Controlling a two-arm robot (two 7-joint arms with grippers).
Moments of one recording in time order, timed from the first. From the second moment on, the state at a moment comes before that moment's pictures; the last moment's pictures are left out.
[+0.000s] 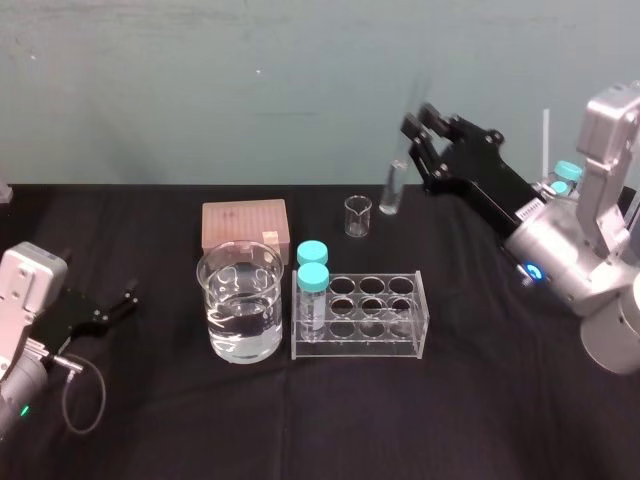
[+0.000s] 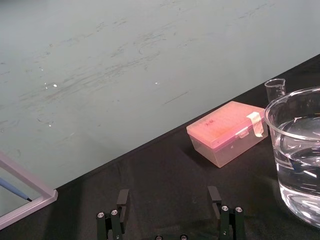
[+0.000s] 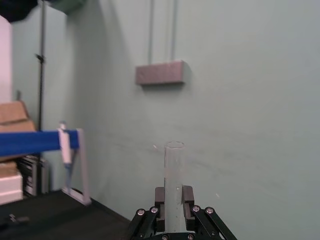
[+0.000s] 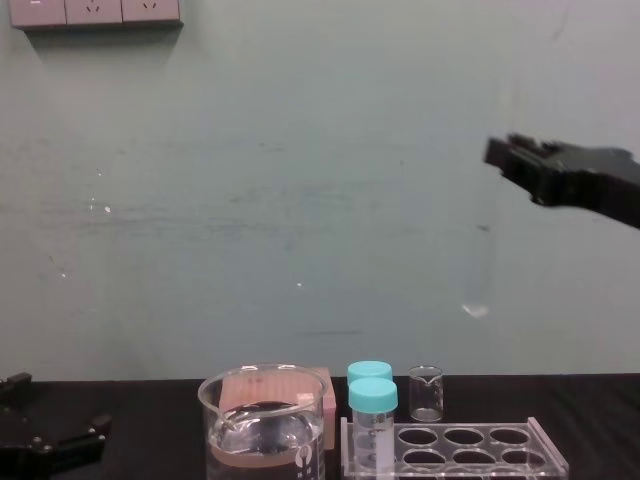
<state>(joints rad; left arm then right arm) -0.20 0.60 0.45 -1.41 -0.25 -0.12 0.03 0.35 0.33 -0.23 -1.45 0.41 -0.18 0.46</state>
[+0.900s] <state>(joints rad) -0.20 0.60 0.45 -1.41 -0.25 -0.12 0.03 0.53 0.21 -0.47 -1.29 0.53 -0.23 0.71</state>
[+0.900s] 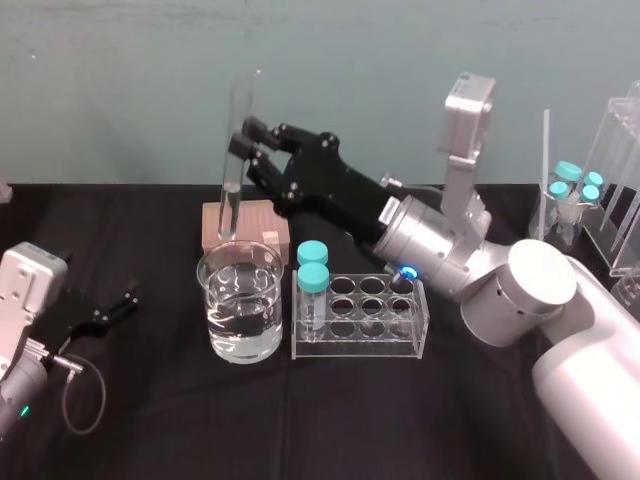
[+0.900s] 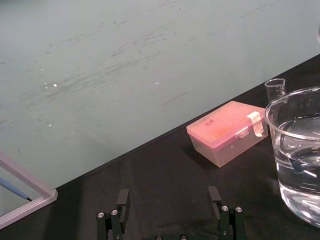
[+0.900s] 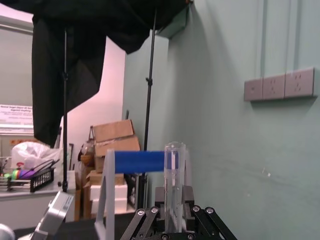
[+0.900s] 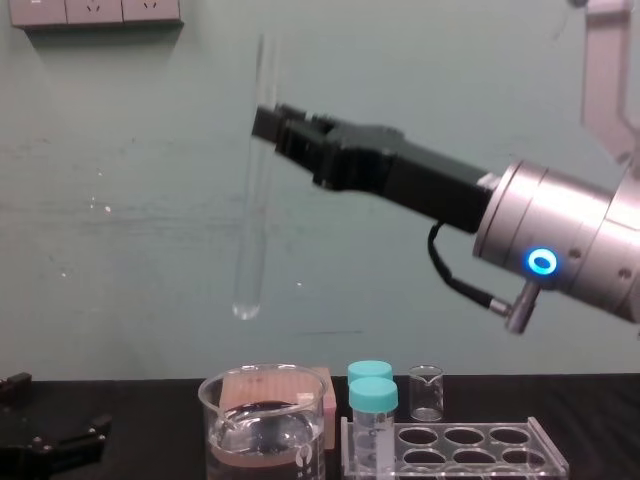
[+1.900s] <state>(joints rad) -0.20 0.60 0.45 -1.41 -0.25 -0.12 0.03 0.59 0.20 -0.55 -1.09 0.52 -0.23 0.72</state>
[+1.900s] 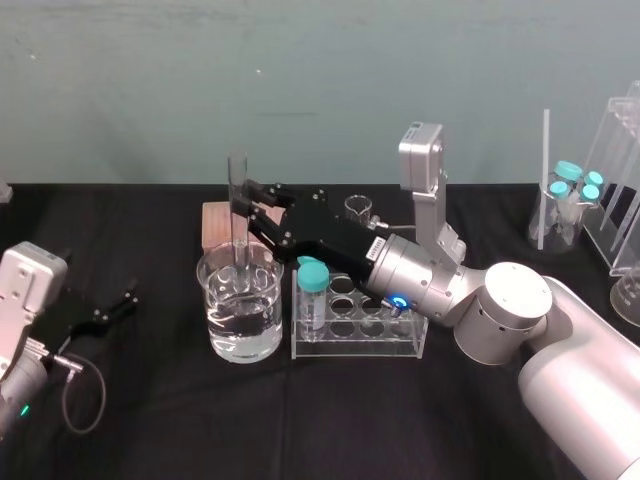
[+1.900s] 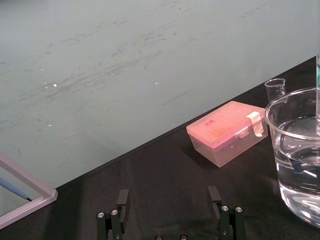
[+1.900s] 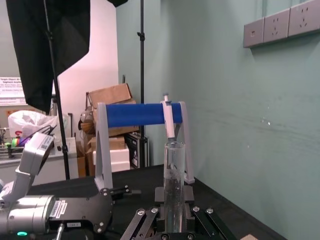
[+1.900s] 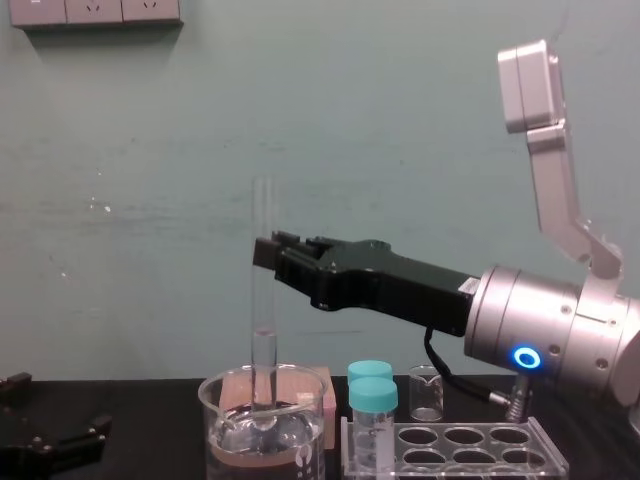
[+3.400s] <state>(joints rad) -0.20 0.60 0.45 -1.41 -0.25 -0.12 0.03 0.58 0.21 -0.55 -1.06 0.48 -0.21 0.72</state>
